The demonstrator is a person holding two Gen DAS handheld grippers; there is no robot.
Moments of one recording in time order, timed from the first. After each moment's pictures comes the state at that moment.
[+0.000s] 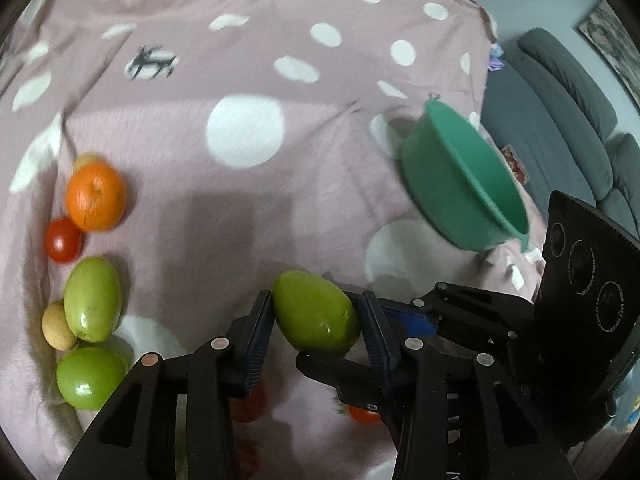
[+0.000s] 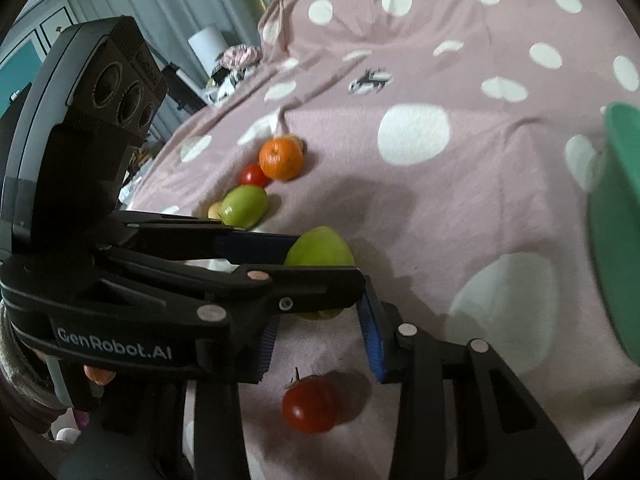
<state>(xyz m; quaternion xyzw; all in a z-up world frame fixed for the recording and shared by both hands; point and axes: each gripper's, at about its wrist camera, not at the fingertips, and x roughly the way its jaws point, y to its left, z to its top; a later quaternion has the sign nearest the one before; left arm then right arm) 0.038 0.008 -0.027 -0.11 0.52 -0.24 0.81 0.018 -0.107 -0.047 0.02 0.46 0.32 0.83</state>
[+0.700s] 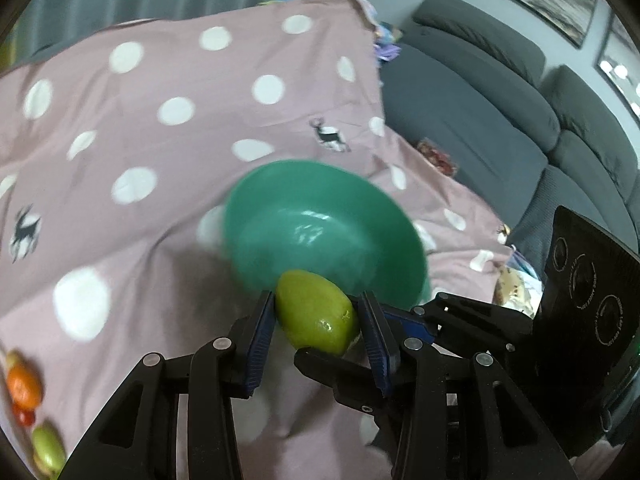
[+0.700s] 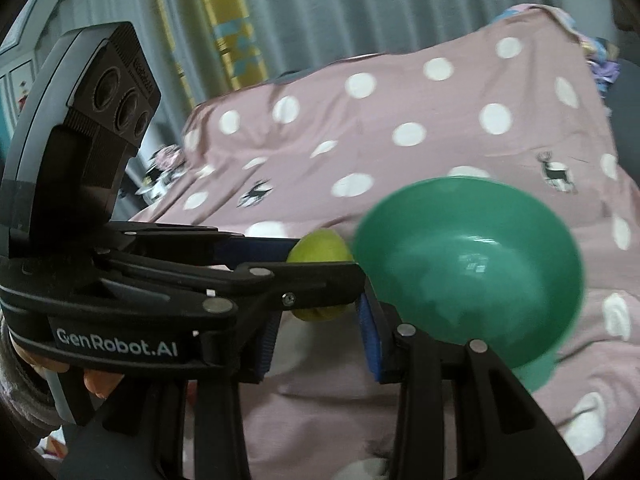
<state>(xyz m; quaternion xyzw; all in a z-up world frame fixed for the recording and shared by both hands) 0.072 -0.142 0.048 -0.03 0.43 -0.36 0.83 0.012 -0.247 0.028 0.05 0.35 0.18 0.92</state>
